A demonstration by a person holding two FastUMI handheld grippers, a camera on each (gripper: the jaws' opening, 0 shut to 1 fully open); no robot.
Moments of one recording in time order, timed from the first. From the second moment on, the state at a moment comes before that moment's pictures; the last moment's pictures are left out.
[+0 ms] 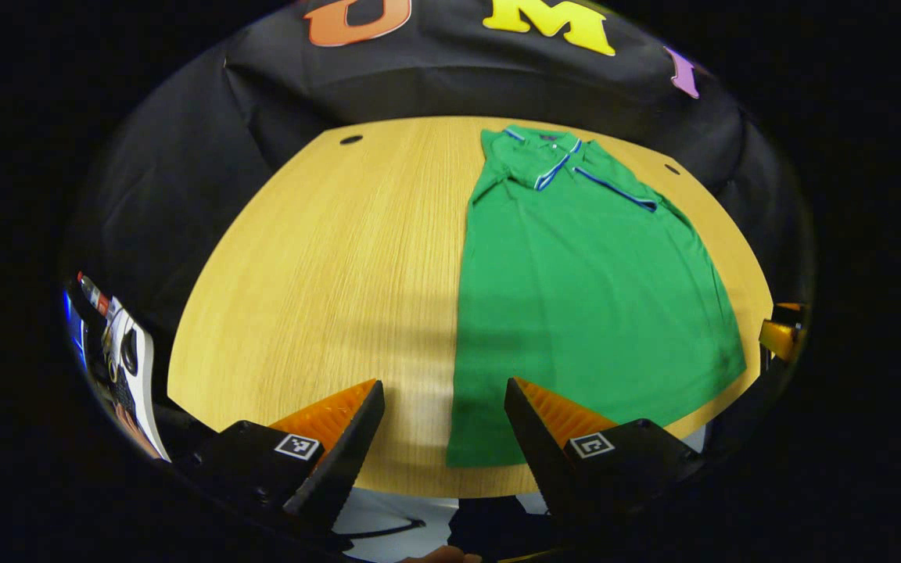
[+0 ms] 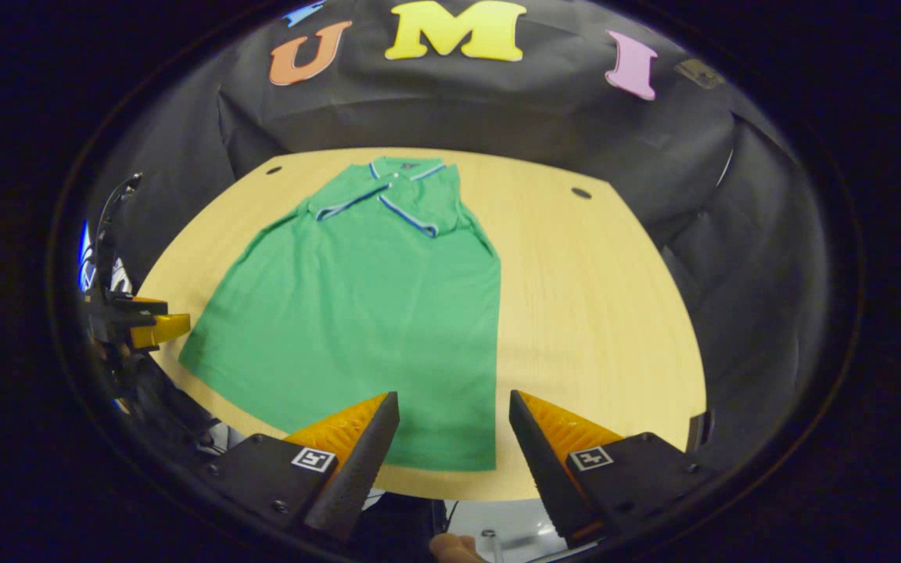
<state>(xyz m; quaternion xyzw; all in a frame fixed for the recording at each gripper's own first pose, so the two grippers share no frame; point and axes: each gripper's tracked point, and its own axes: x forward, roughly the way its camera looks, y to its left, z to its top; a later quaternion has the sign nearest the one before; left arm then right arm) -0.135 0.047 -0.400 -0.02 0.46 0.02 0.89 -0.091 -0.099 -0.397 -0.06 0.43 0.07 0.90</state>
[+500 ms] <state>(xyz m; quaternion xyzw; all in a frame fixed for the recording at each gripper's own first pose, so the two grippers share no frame) -0.184 0.016 -0.418 -0.03 0.57 -0.01 0.82 -0.109 -0.128 -0.446 -0.04 0.54 0.02 0.84</state>
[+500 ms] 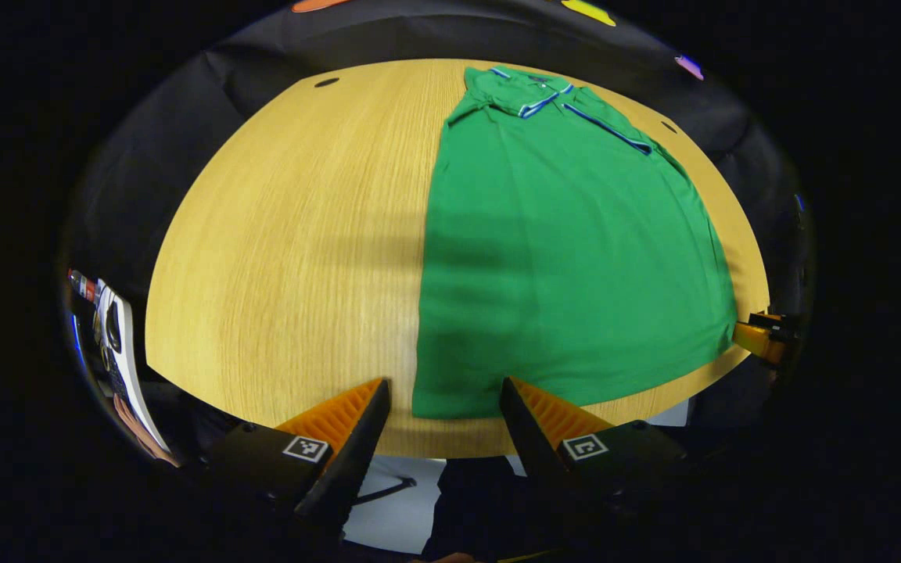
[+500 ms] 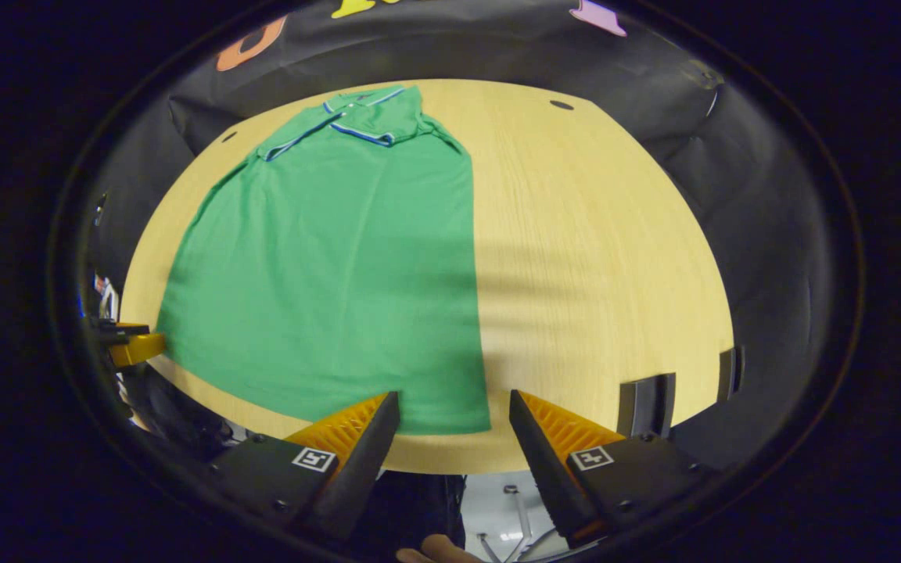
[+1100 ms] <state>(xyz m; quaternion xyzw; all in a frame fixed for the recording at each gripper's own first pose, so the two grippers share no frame) -0.179 0.012 -0.420 -0.04 0.66 -0.01 0.75 -0.109 -0.115 -0.454 -0.01 0.61 0.01 0.79</state>
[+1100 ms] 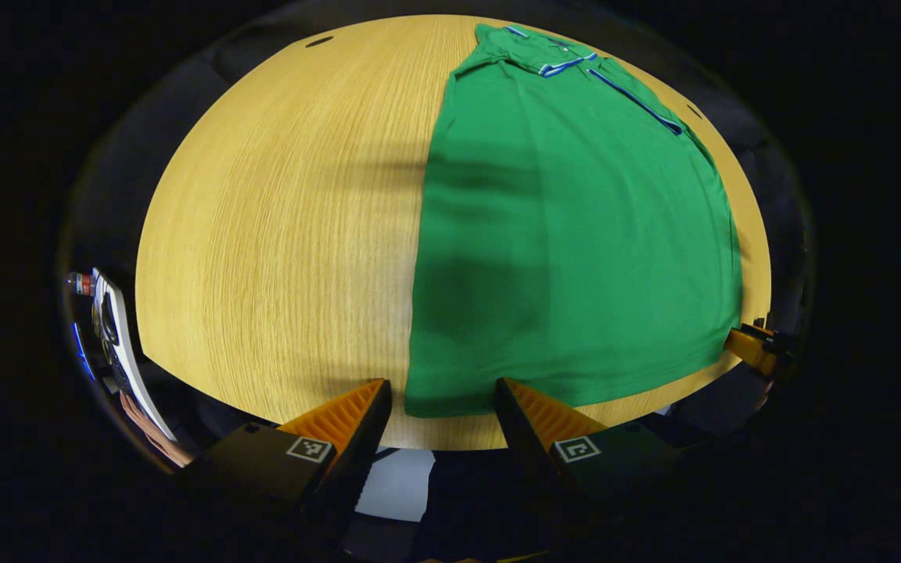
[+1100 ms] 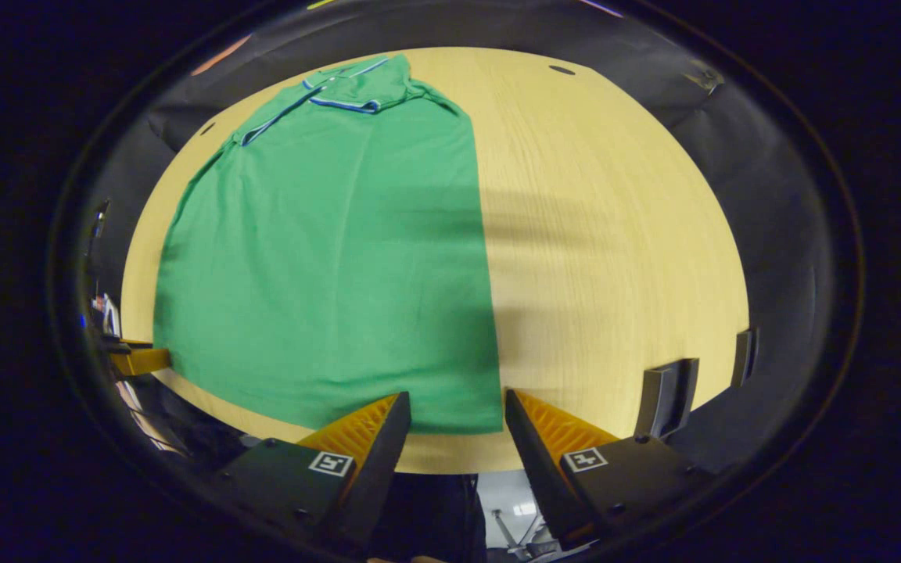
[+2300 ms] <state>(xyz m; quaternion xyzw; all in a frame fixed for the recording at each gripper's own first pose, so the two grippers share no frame) -0.183 -0.013 -0.416 -0.04 0.67 -0.01 0.74 -0.106 -0.108 -0.442 0.00 0.64 0.06 0.77</state>
